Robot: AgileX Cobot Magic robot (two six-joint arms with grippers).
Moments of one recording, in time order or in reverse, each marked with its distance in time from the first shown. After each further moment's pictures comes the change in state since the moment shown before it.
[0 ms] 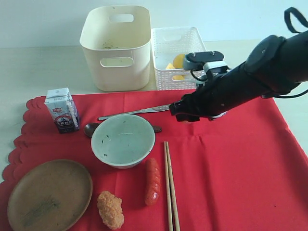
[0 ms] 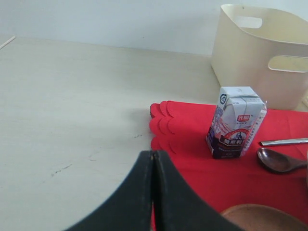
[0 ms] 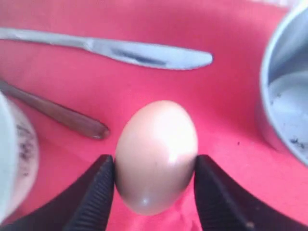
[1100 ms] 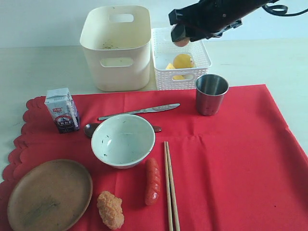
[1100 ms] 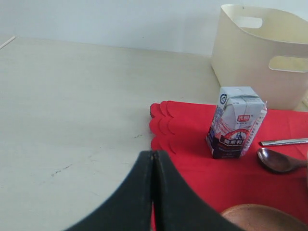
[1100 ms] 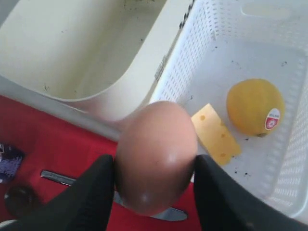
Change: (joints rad) left arm 0.000 0.000 0.000 0.000 0.000 0.000; right arm -0.128 0.084 -0.557 -0.212 0.304 0.232
